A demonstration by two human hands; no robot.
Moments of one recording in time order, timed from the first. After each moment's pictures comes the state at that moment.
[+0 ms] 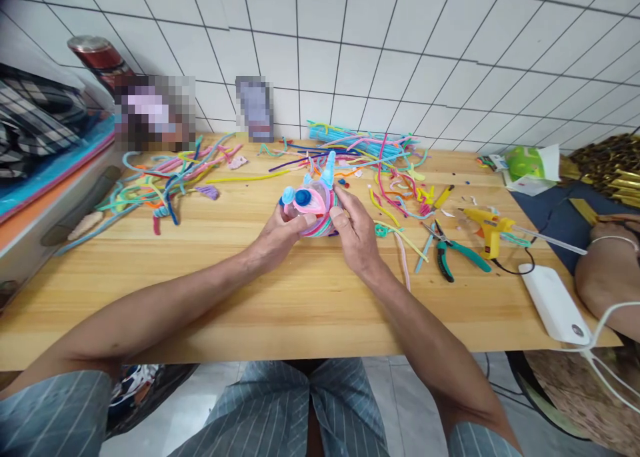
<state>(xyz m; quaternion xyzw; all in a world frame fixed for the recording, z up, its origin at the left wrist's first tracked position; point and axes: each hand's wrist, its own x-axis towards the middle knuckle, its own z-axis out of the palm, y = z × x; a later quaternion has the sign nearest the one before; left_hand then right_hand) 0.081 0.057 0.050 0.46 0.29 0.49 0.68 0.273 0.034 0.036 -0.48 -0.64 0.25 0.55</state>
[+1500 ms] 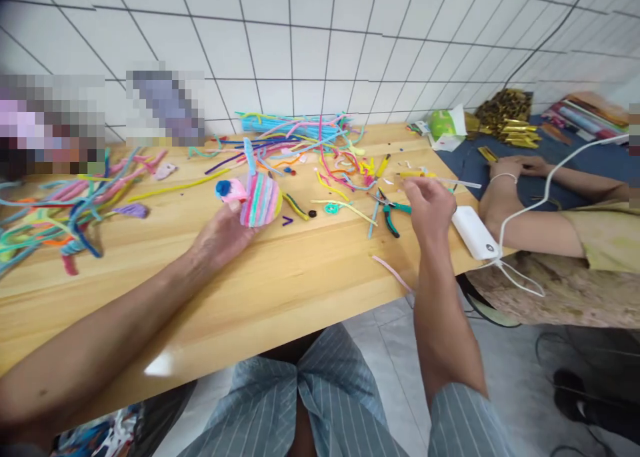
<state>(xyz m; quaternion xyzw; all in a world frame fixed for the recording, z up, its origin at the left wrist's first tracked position) 0.072 0.078 0.028 0.38 0.21 0.45 0.78 0.466 -0.042 0.046 -0.75 -0.42 -0.03 0.51</state>
